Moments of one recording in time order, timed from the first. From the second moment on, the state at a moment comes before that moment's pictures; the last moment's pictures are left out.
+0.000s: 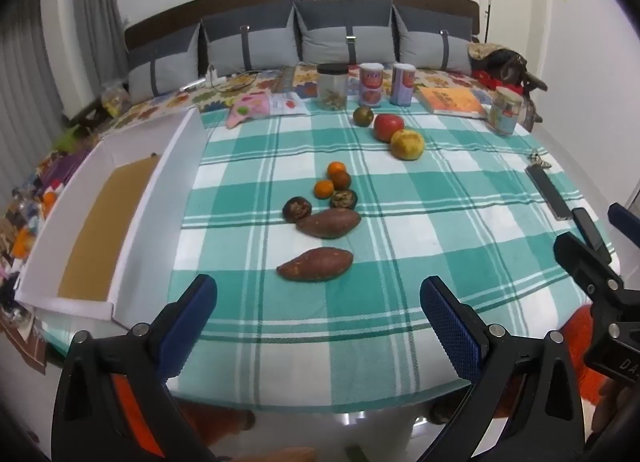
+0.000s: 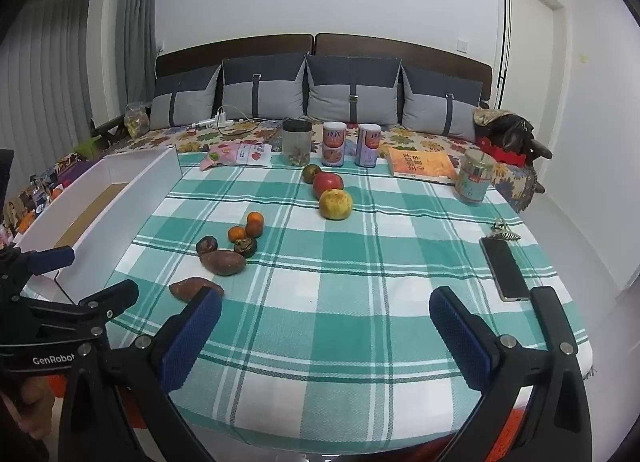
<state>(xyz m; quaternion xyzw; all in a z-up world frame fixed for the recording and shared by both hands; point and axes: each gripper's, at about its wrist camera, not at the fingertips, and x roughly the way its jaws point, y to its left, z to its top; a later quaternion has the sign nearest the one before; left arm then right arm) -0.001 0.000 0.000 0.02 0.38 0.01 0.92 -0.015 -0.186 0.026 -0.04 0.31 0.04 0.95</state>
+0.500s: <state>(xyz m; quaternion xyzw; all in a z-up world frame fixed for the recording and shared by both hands) -0.005 -0.001 0.003 0.02 0.39 0.01 0.92 -0.014 -0.187 0.022 -0.04 0.31 0.04 0.95</state>
